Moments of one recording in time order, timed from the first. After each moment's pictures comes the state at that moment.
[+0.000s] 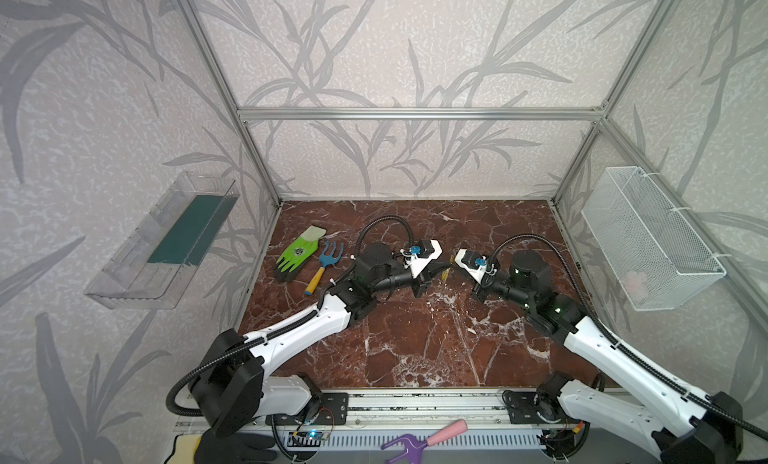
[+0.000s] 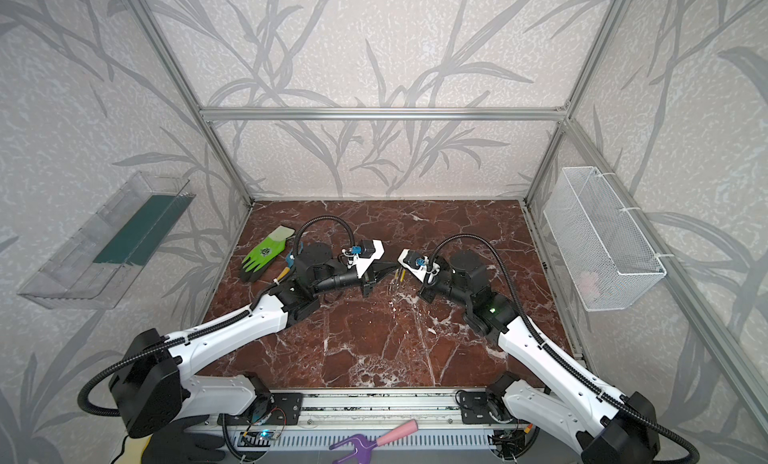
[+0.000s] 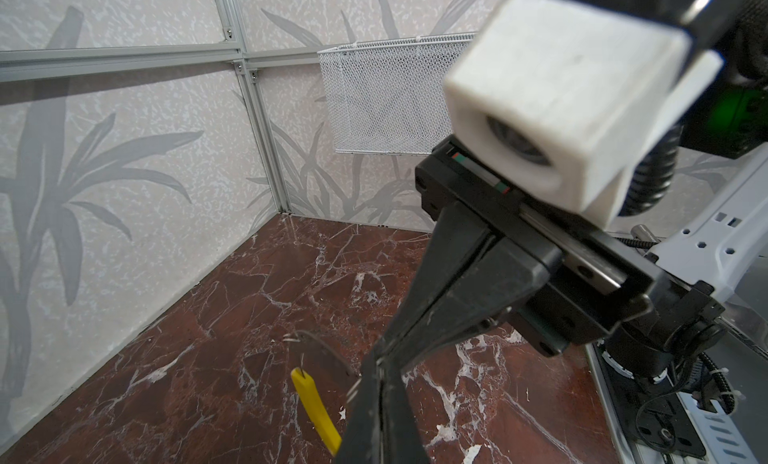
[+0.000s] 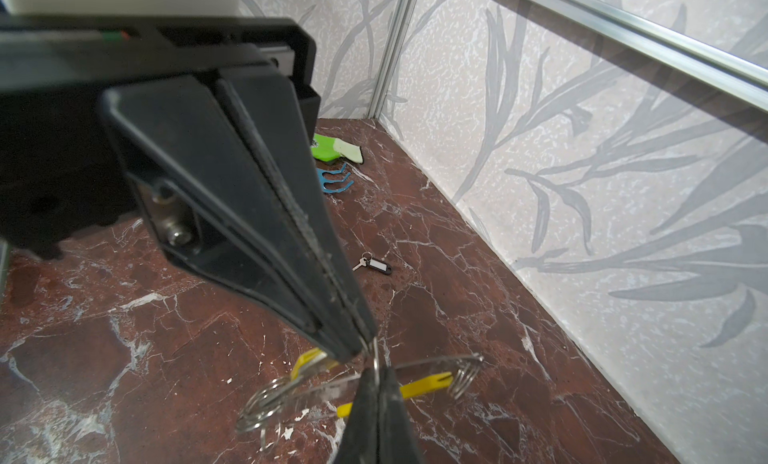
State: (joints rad) left arm -0.74 1.31 0.85 0.36 0.51 0.12; right arm 0.61 0.98 0.78 -0.11 -0.29 -0.40
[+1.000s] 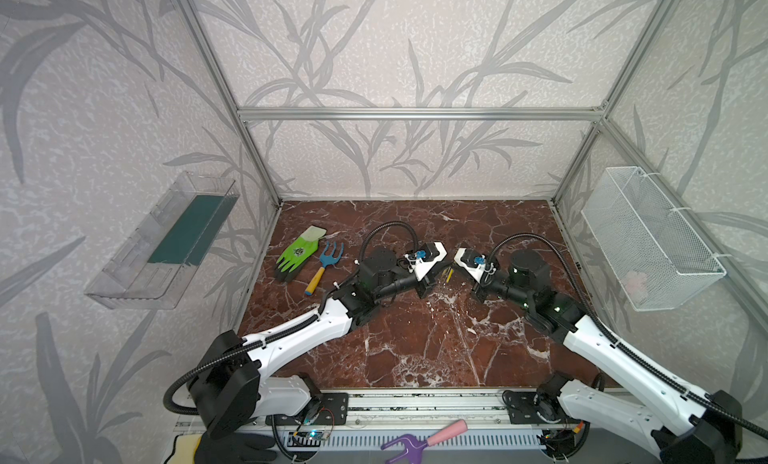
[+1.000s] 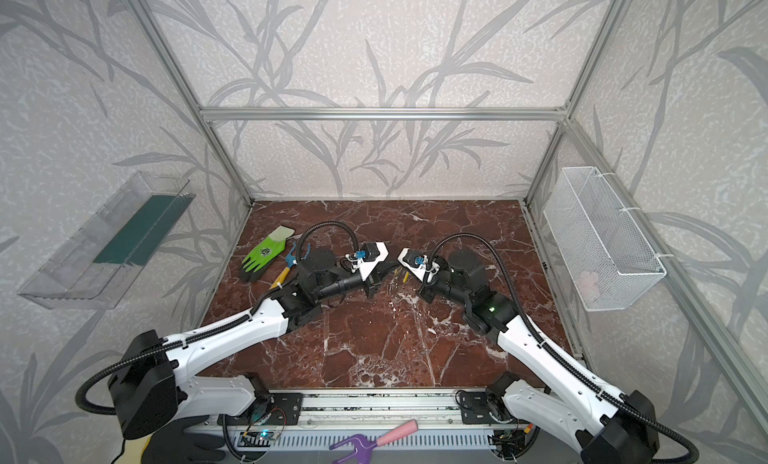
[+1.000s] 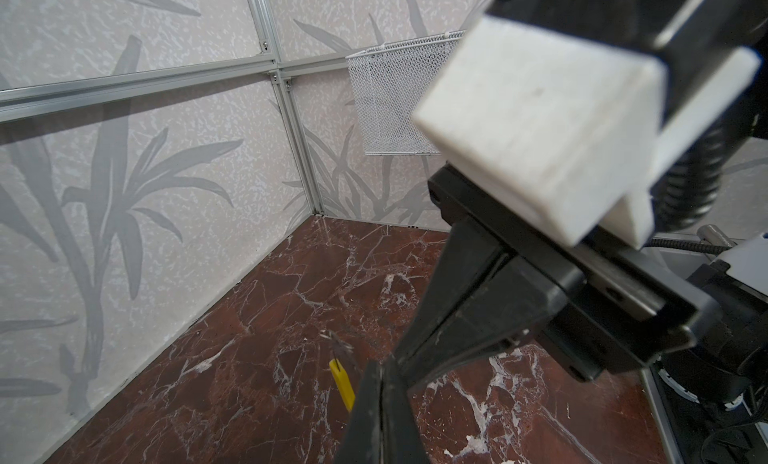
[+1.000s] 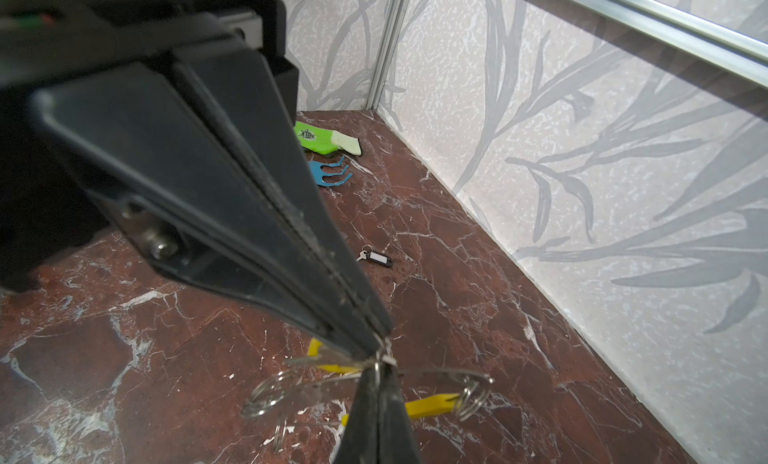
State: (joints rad) left arm -0.79 1.30 0.85 0.37 0.34 0.17; right arm 0.61 0.98 0.79 -0.13 -0.27 -0.39
